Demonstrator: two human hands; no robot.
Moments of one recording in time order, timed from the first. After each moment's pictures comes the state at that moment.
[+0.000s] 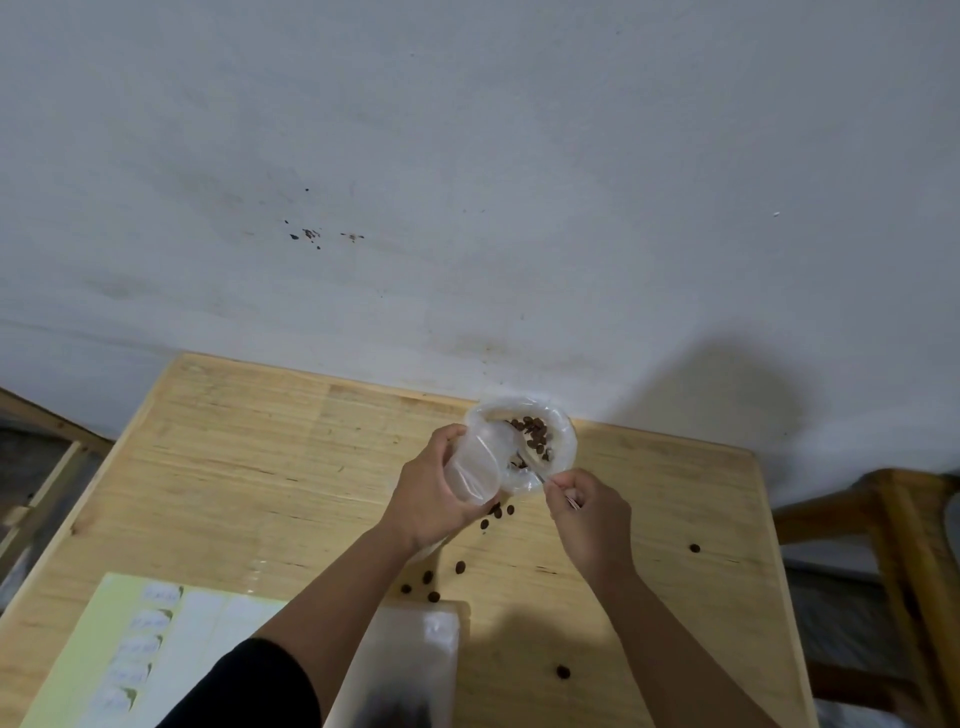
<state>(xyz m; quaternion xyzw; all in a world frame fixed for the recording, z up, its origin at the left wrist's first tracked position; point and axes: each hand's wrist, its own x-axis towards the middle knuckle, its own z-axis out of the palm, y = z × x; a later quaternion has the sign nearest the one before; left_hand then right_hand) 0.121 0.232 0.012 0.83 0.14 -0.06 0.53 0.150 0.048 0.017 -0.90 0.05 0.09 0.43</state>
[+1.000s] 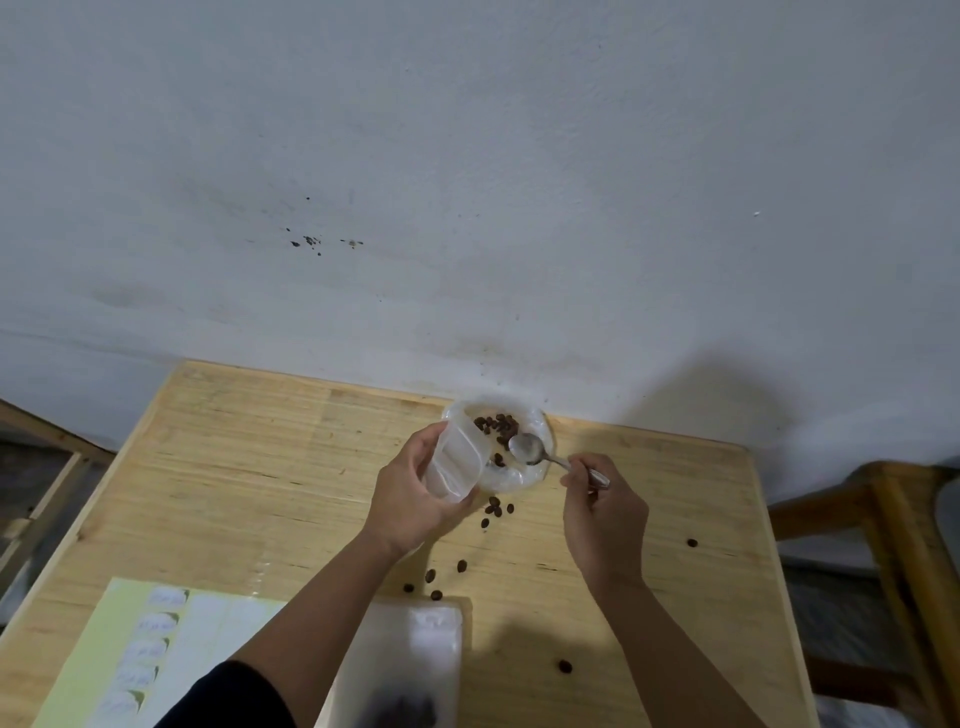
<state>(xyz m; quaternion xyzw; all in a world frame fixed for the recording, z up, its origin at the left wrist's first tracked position) 0.106 0.244 0.019 0.77 0.15 -0.01 0.62 0.139 0.053 0.035 -0.87 0.03 -0.09 0.48</state>
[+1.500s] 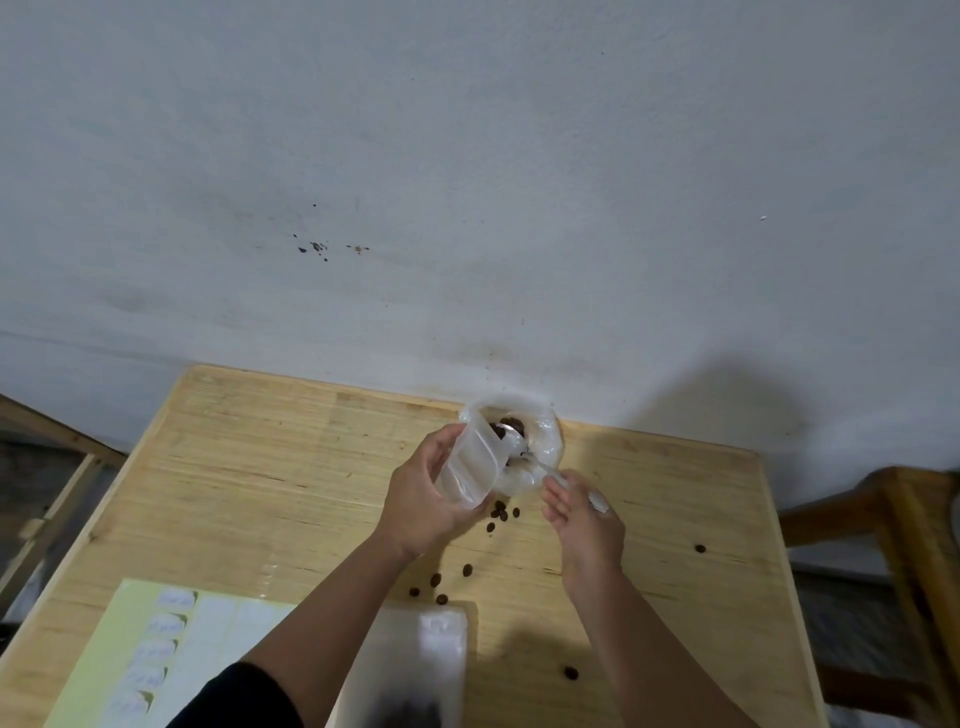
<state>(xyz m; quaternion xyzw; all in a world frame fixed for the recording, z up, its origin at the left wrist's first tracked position) 0.109 0.238 0.020 0.78 0.13 0.00 0.61 0.140 0.070 0.013 -0.57 0.34 0.11 0.74</state>
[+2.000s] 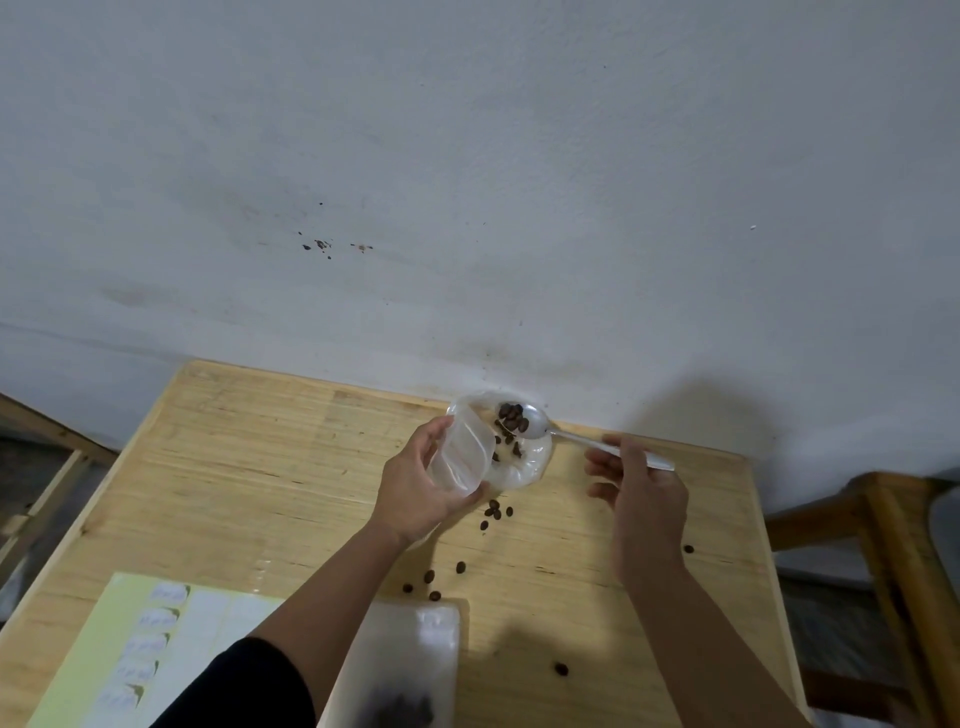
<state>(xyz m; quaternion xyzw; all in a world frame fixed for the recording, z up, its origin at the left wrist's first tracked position) 0.115 0.245 0.013 0.79 0.15 0.00 0.59 0.154 0.046 0.087 -0.64 0.22 0.00 0.74</state>
